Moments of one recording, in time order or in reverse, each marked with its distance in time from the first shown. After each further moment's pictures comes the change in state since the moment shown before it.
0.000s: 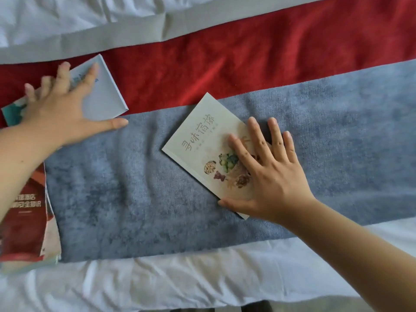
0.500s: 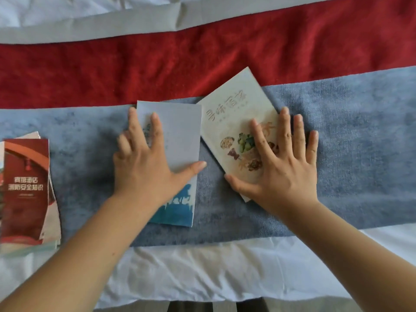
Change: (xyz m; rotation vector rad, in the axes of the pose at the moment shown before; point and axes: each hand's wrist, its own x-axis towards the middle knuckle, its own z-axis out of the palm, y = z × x) left_hand -0.135 0.143 0.018 -0.065 -0.093 -0.097; right_hand 0.002 -0.005 0.012 0.005 0.170 0.224
